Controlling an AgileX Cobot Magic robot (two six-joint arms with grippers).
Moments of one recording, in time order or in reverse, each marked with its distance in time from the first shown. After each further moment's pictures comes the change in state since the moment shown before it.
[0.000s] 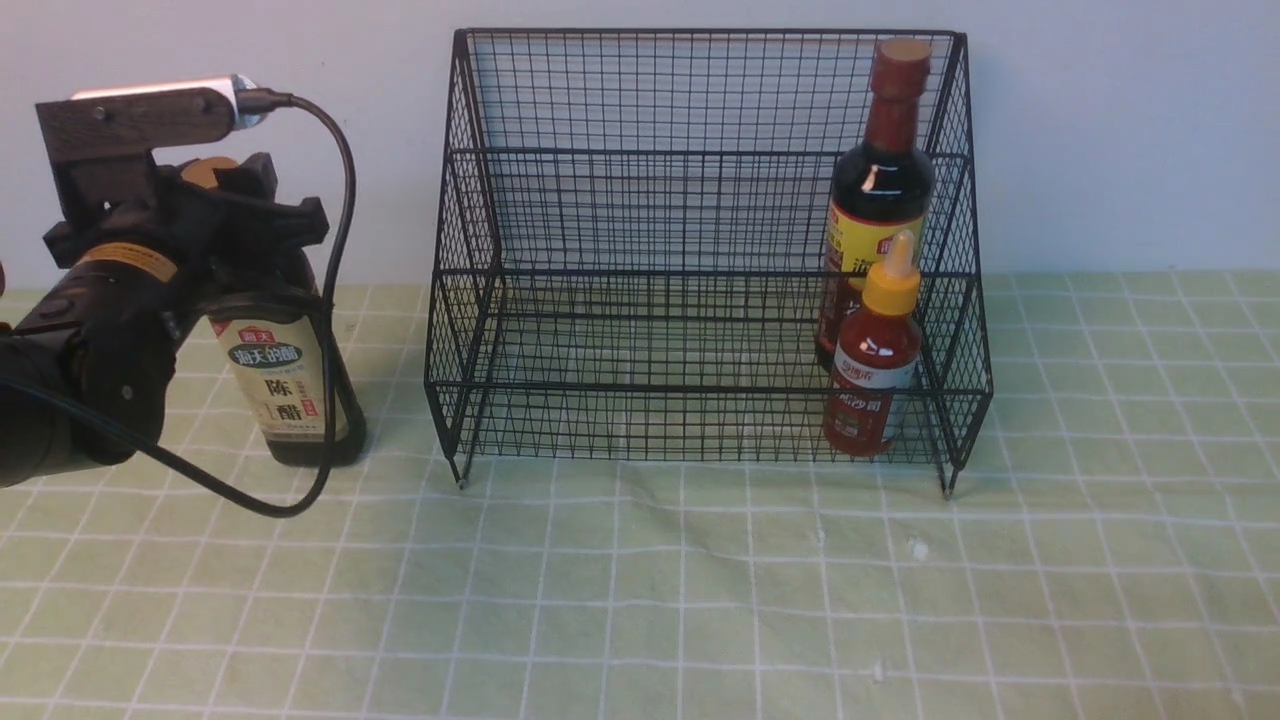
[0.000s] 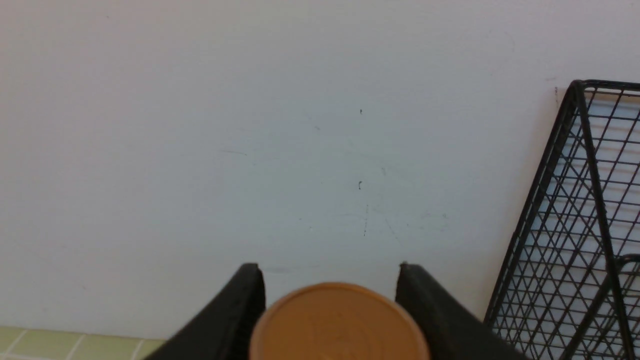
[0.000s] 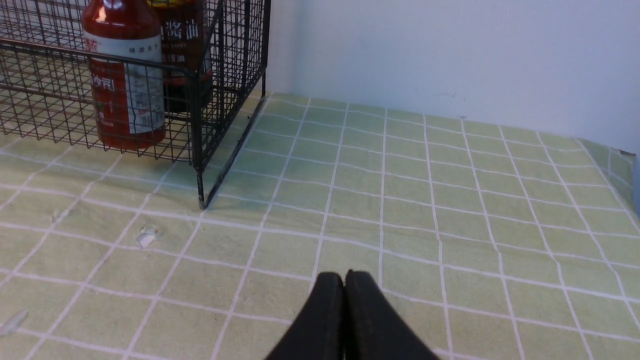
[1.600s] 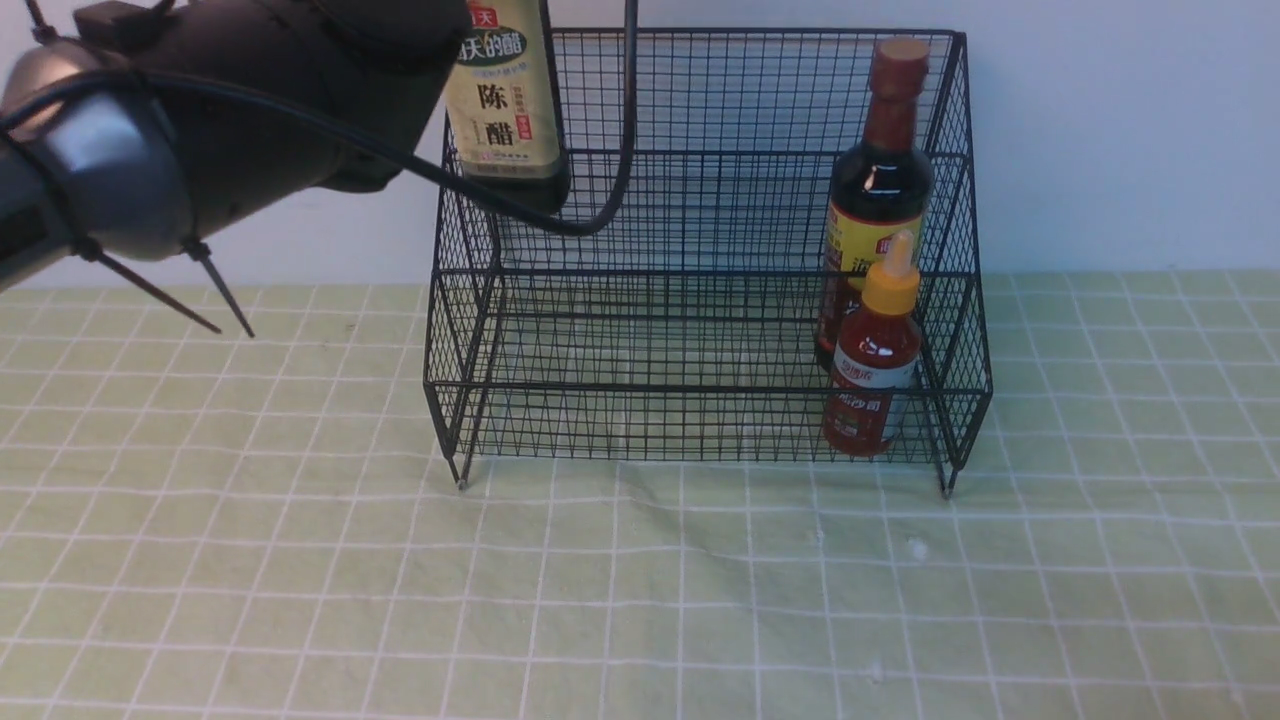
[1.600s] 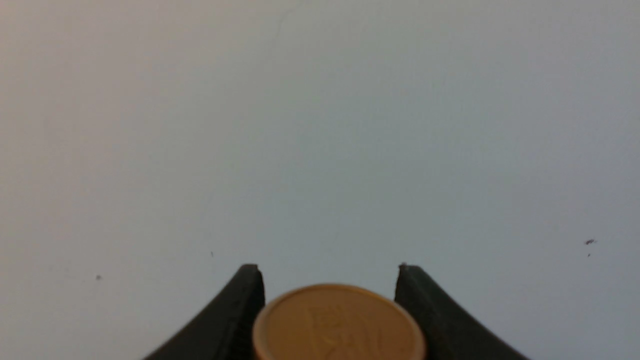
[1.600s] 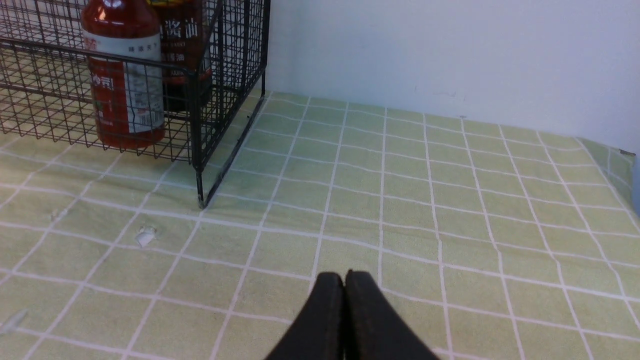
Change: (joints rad) right arm 0.000 0.000 0.000 0.000 0.001 -0.001; left arm -0.423 0.124 -0.711 -0.819 0.004 0.853
